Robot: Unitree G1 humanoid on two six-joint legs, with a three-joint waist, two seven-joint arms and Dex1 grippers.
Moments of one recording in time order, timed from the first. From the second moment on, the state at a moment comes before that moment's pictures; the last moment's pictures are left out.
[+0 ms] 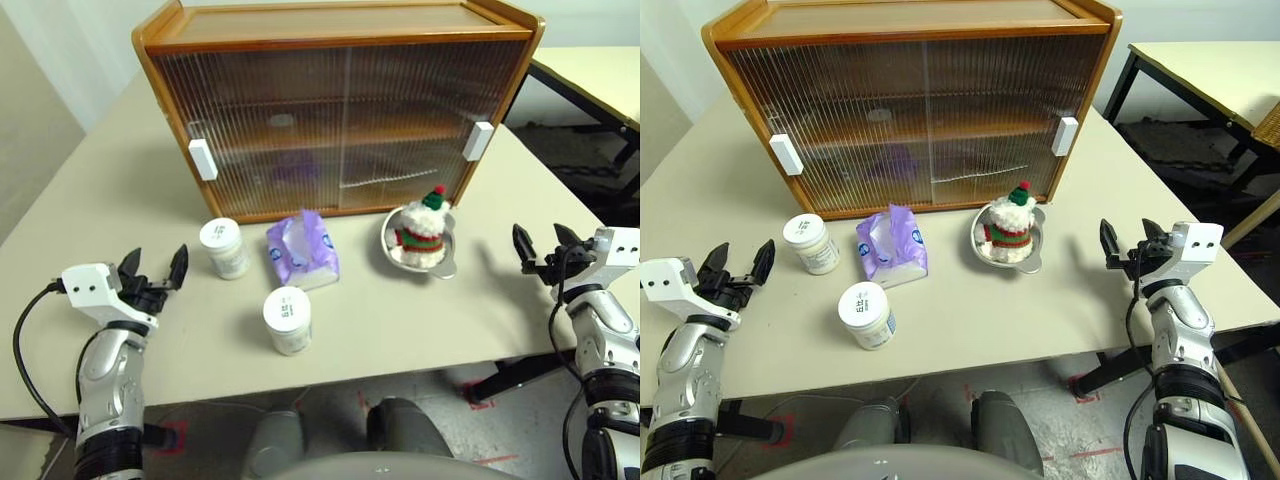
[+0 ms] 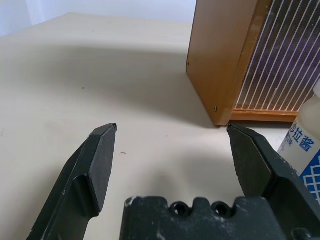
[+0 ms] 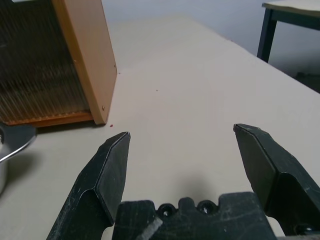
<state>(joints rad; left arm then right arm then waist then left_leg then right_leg) 0.03 0.35 0.41 0.24 -0.39 -0.16 -0.42 -0.23 -0.45 -0.38 0.65 0.33 -0.29 0.51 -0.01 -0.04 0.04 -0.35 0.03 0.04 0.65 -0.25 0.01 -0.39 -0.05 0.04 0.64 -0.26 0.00</state>
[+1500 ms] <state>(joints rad) -0.26 0.56 0.46 0.35 -0.53 -0.03 -0.67 -0.21 -0.61 -0.09 -0.34 0.76 0.42 0.97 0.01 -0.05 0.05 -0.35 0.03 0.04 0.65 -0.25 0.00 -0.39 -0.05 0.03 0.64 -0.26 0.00</state>
